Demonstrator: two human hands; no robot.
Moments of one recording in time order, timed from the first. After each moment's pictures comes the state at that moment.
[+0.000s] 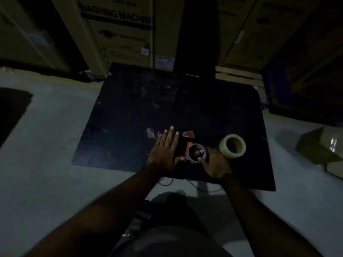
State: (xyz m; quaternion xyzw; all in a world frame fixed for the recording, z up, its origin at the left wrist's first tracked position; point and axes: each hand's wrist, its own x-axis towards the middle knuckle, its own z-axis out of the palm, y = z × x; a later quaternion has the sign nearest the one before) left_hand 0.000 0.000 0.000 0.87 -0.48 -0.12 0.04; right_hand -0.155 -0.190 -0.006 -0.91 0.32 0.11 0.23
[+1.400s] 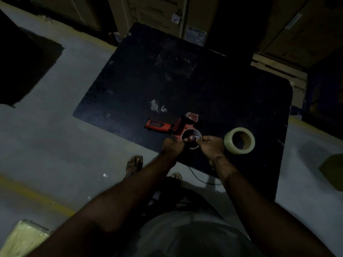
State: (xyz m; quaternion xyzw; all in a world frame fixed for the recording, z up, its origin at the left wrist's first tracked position) left_hand -0.081 -0.063 -0.033 0.76 0.22 -0.38 0.49; right_hand -0.133 -0.205 -0.042 -0.72 0.48 0.06 0.50
